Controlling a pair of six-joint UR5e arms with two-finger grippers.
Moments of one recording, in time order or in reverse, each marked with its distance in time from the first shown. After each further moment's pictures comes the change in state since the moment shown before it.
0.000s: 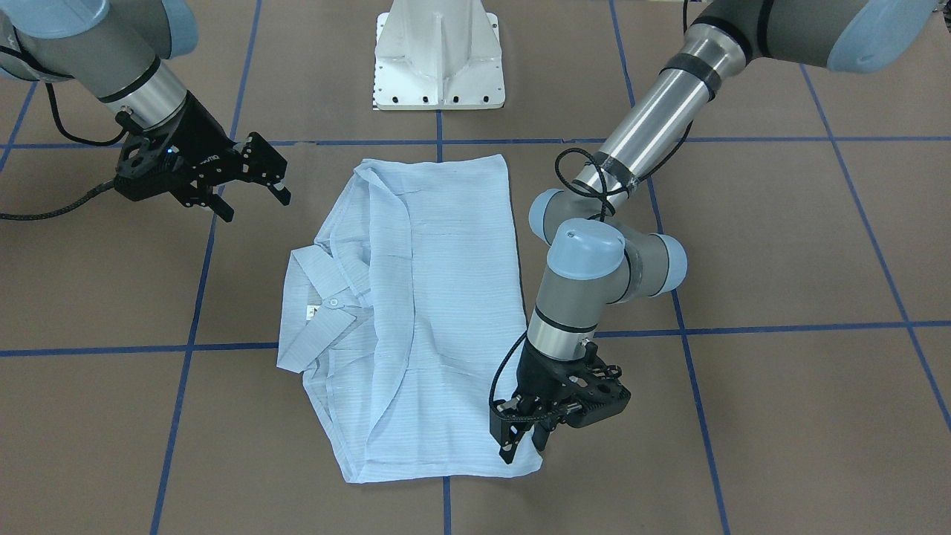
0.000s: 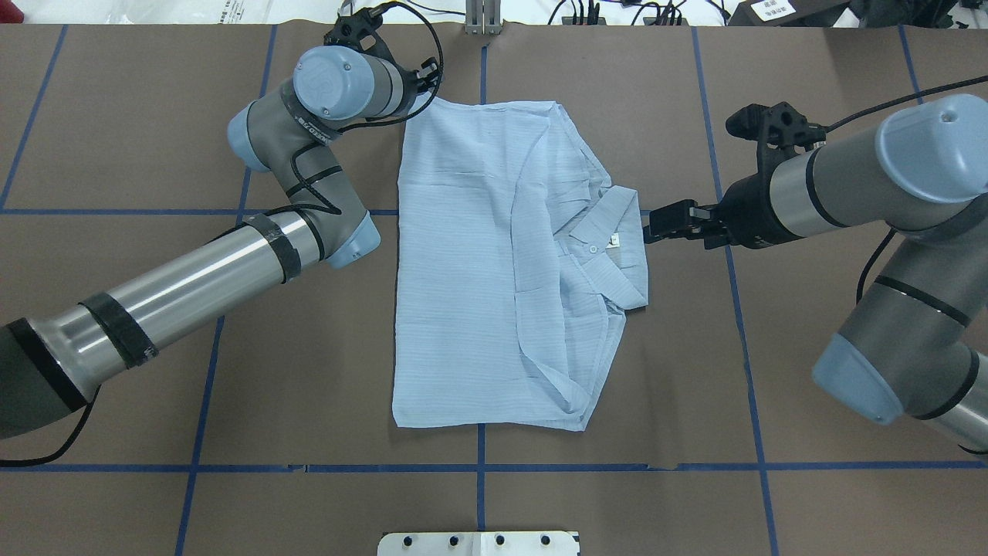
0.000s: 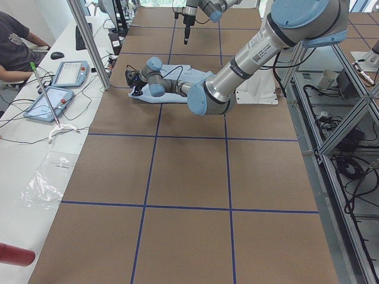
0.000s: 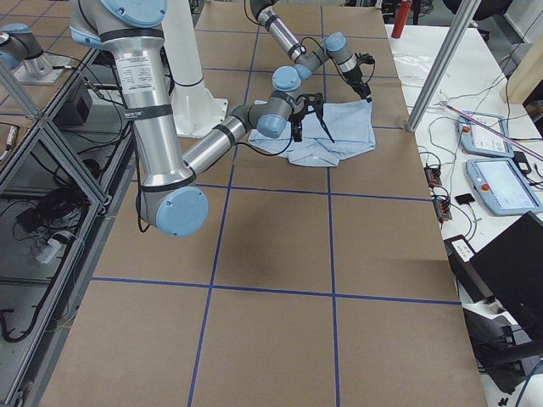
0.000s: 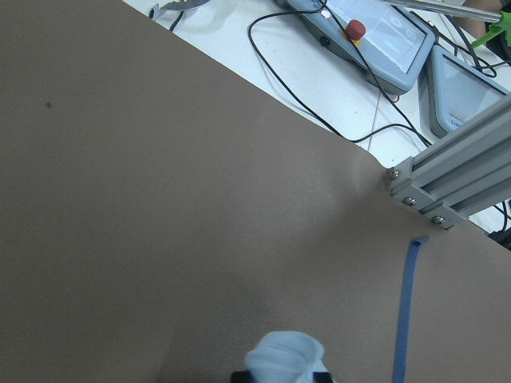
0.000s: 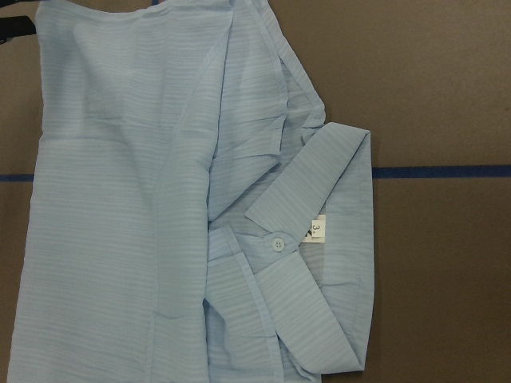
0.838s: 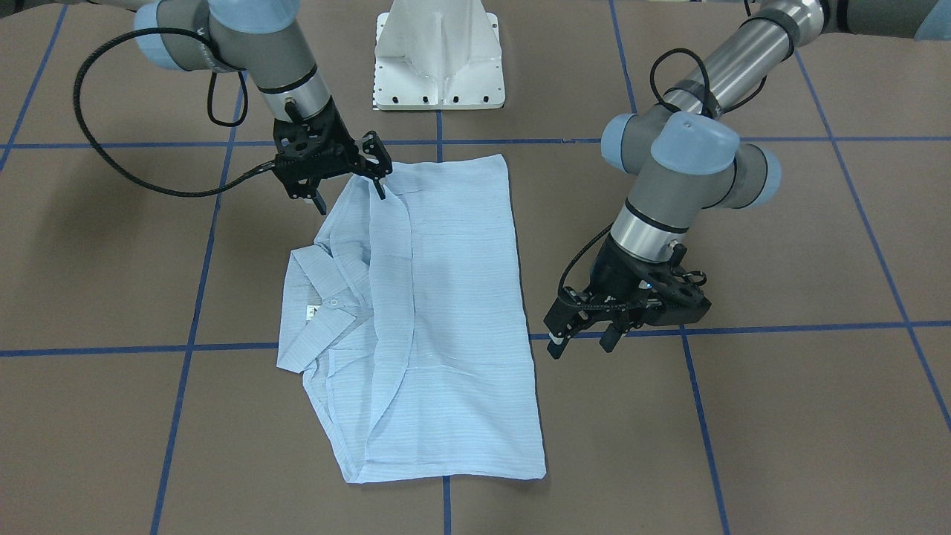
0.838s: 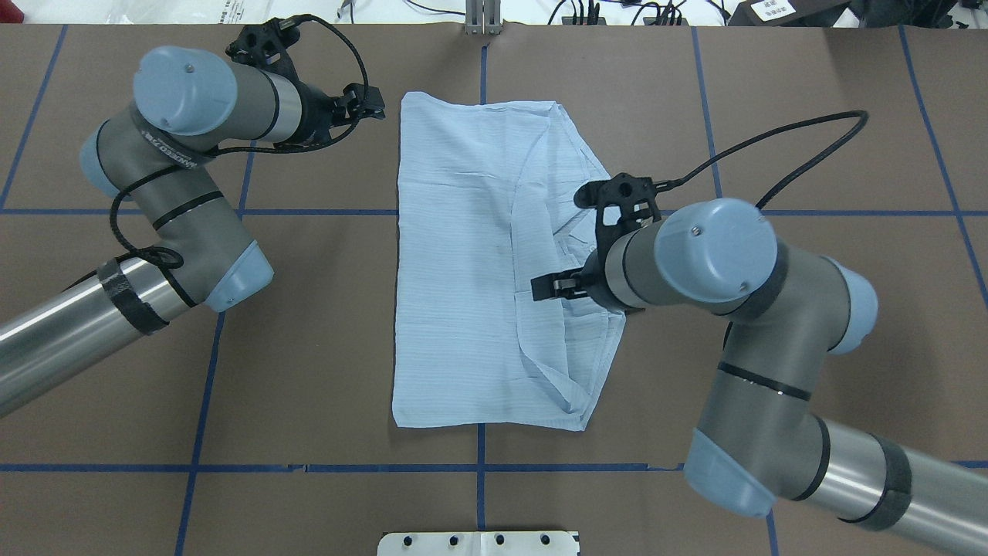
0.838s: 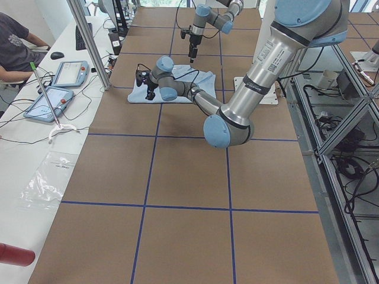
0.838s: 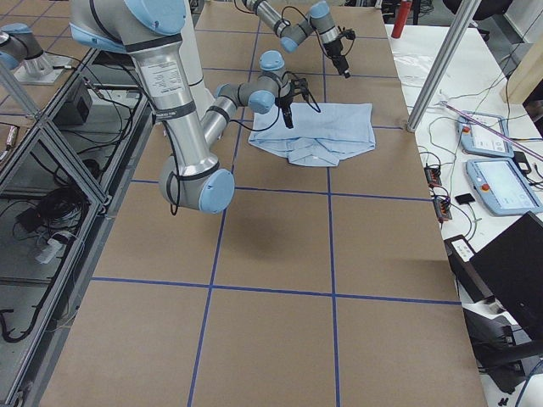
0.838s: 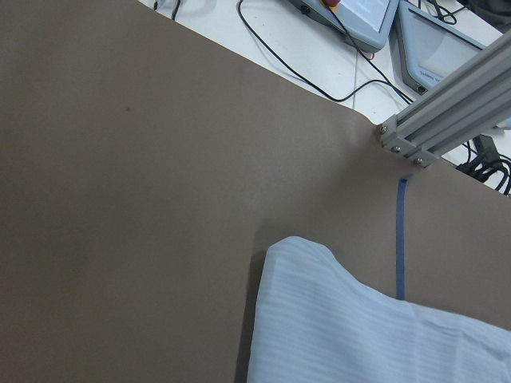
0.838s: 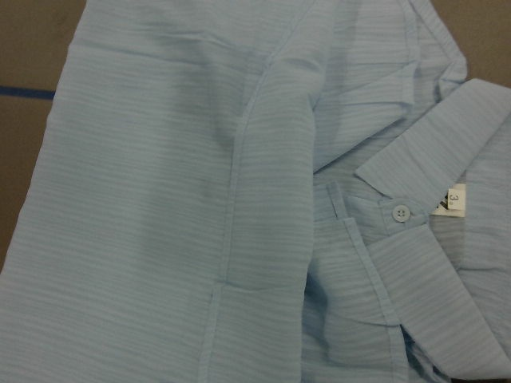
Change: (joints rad) left arm -0.035 0.375 -0.637 0.254 -0.190 0.106; right arm -0.282 0.204 -0.056 -0.232 -0.343 -0.072
